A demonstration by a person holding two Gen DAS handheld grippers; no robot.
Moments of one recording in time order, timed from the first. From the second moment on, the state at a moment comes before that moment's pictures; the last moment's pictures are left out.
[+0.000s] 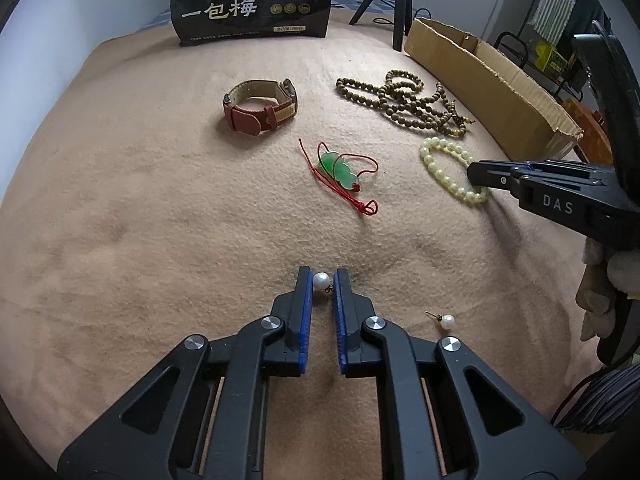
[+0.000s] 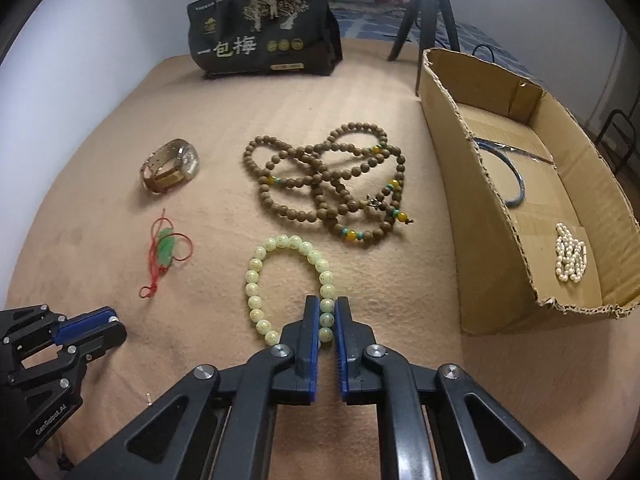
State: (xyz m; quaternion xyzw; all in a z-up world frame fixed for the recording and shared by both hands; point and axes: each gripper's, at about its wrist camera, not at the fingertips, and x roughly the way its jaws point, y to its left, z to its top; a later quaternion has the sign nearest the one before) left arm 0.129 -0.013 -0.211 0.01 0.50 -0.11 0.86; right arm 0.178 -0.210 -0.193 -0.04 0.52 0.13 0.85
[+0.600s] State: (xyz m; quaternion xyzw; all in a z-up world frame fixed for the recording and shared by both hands) left arm 0.125 -0.010 -0.154 -0.03 0.44 -0.11 0.89; right arm 0.159 -0.219 -0.128 -0.02 0.44 0.15 0.89
